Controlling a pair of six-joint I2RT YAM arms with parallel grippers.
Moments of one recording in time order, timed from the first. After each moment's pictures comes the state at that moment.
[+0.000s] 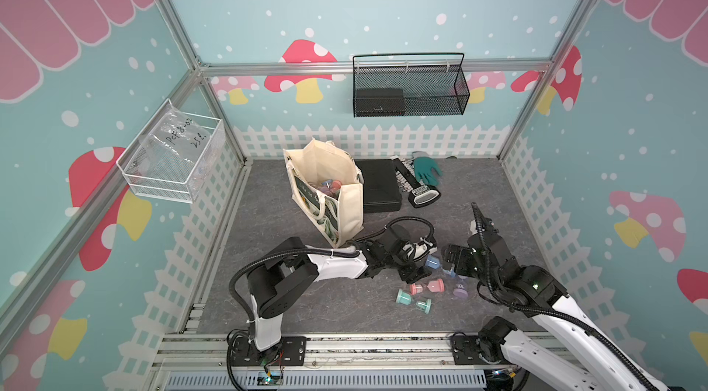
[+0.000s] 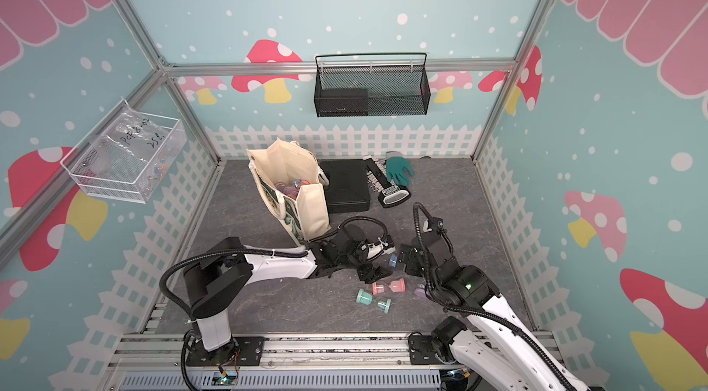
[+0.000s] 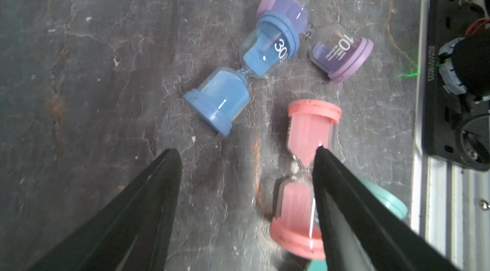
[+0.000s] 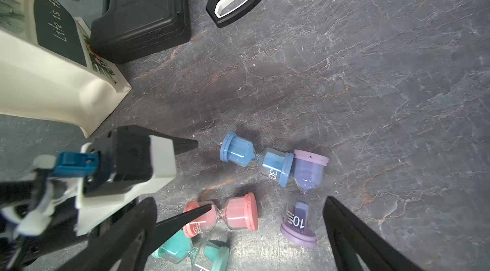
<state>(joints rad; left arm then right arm) -0.99 1.91 1.10 0.17 0.33 0.09 0.61 0.70 0.79 -0.94 0.30 0.66</state>
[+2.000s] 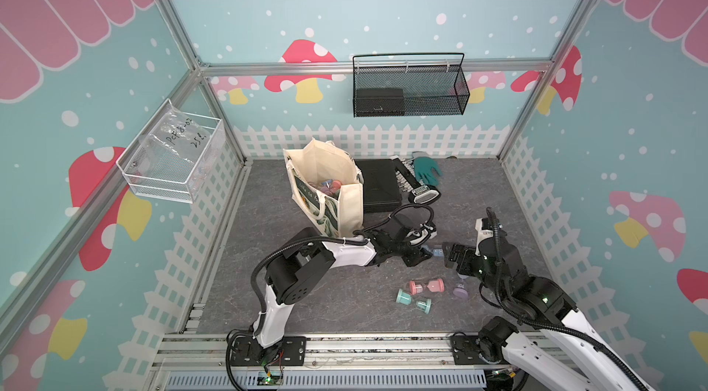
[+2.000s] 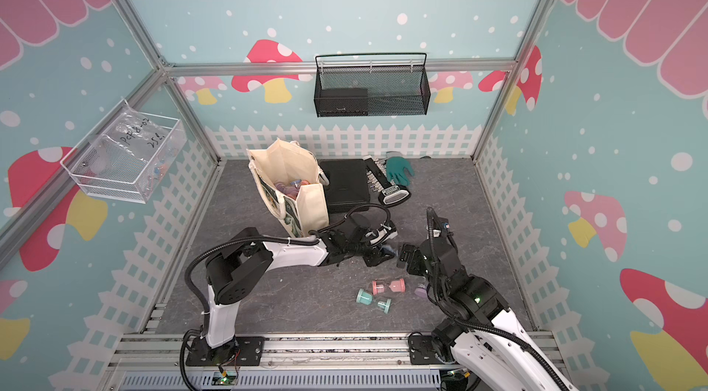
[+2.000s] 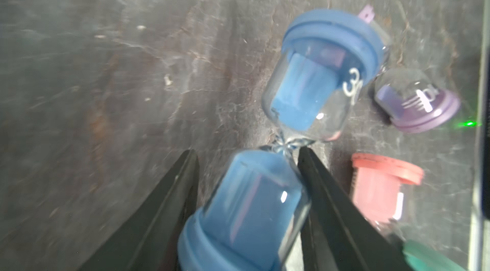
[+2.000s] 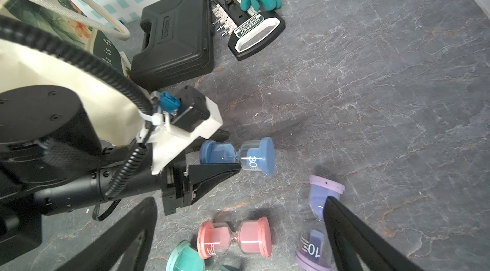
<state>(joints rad) -0.92 2.00 1.21 0.15 0.29 0.00 0.61 0.59 0.74 -0.80 0.31 0.62</state>
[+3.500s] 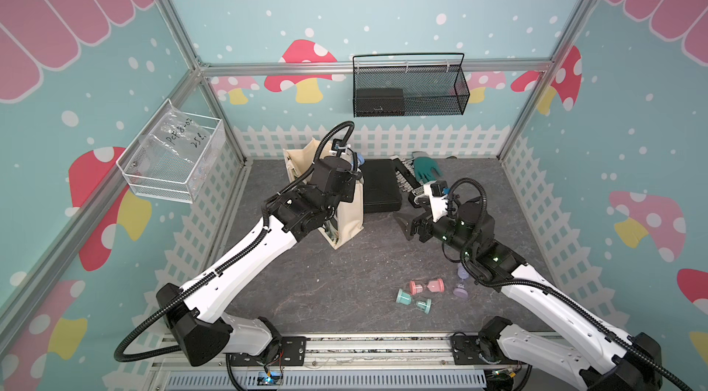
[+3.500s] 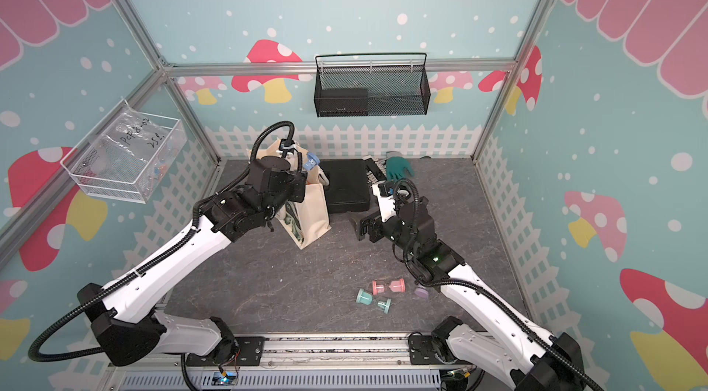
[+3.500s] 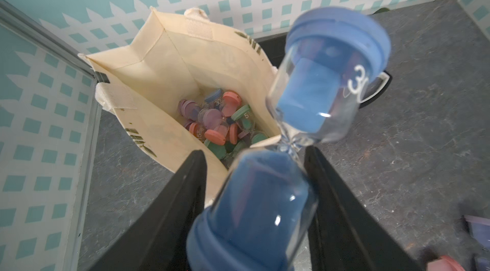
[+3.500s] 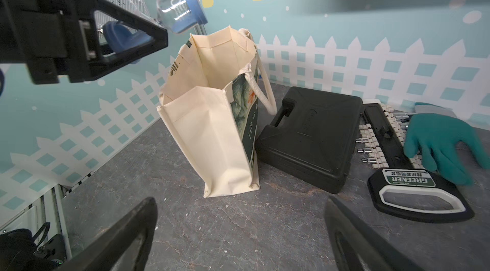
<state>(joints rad) -0.67 1.41 1.51 -0.63 -0.51 -0.23 0.61 1.00 0.79 0.00 -0.14 0.21</state>
